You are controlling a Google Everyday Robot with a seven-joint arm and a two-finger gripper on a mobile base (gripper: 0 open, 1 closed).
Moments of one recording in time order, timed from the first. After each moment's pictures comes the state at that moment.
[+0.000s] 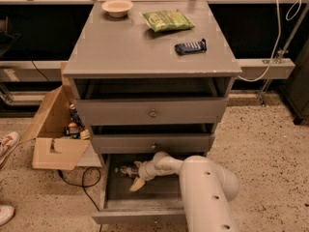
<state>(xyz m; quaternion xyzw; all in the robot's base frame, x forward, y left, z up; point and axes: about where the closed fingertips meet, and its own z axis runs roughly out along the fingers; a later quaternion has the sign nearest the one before) 0.652 0.107 0.137 -0.62 0.69 0.23 0.28</state>
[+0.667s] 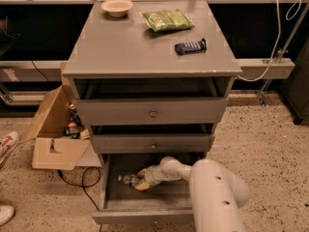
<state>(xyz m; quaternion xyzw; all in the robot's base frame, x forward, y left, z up) 0.635 0.080 0.131 -0.60 0.71 0.24 0.28</state>
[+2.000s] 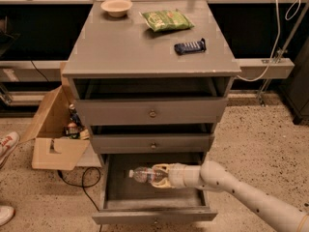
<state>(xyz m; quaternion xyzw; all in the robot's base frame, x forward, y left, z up) 0.548 -0.013 0.384 -0.63 0.58 0.20 0.47</state>
